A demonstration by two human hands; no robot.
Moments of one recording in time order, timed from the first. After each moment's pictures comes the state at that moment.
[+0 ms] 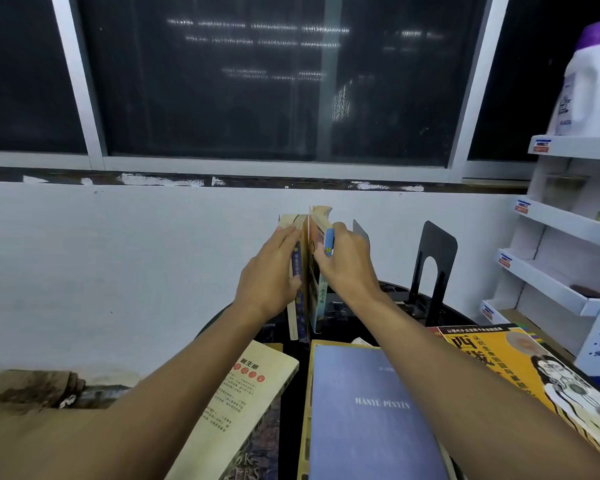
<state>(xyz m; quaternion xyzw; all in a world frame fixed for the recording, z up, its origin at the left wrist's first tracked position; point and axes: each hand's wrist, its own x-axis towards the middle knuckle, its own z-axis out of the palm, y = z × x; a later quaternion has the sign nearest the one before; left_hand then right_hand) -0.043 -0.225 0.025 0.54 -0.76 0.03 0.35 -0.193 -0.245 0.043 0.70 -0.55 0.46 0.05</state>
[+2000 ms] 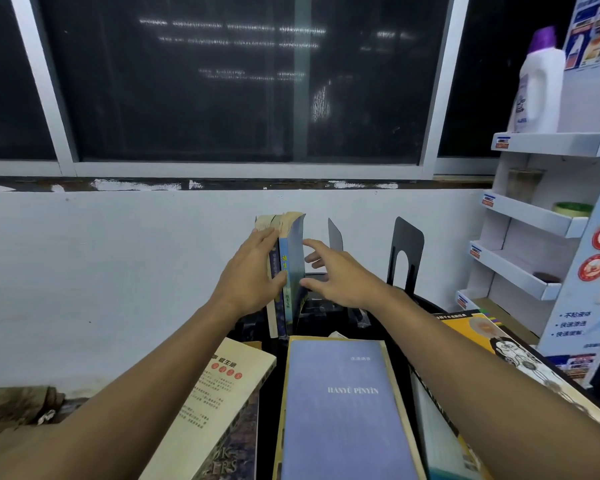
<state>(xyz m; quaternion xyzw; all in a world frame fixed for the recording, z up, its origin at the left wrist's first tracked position) -0.046 -0.225 0.029 0.51 -0.79 -0.01 0.35 -0.252 -0.237 0.030 0.81 -0.49 0.27 -0.14</state>
